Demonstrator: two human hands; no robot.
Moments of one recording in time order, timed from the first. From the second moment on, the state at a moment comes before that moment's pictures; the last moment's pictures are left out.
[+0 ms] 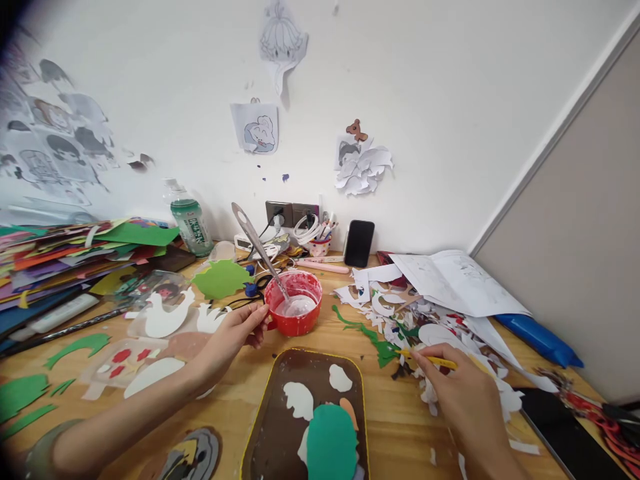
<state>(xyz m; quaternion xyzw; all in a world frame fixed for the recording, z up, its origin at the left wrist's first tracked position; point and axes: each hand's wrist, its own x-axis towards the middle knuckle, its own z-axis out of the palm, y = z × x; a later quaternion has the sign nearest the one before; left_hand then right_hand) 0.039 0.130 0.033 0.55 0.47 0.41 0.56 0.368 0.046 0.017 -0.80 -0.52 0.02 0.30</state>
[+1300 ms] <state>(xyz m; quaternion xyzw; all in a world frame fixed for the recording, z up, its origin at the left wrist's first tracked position) 0.035 0.130 0.027 0.55 0.47 0.39 0.57 0.360 0.058 0.032 -0.85 -0.39 0.12 0.35</state>
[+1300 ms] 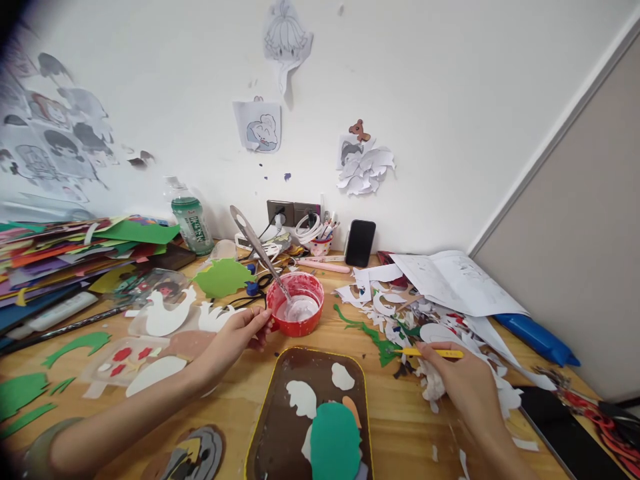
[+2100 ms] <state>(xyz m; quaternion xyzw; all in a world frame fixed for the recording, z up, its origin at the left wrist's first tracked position) 0.032 0.132 0.022 0.56 0.47 0.38 0.57 0.358 0.046 0.025 -0.84 -0.44 0.06 0.31</state>
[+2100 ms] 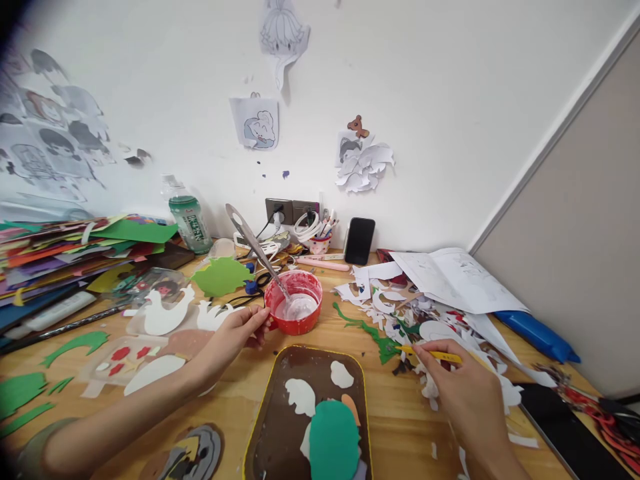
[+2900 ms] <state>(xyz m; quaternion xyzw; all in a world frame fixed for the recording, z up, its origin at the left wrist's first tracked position) 0.033 0.127 0.030 0.55 0.48 0.37 0.57 0.350 0.042 0.026 -0.84 -0.44 0.08 0.30</state>
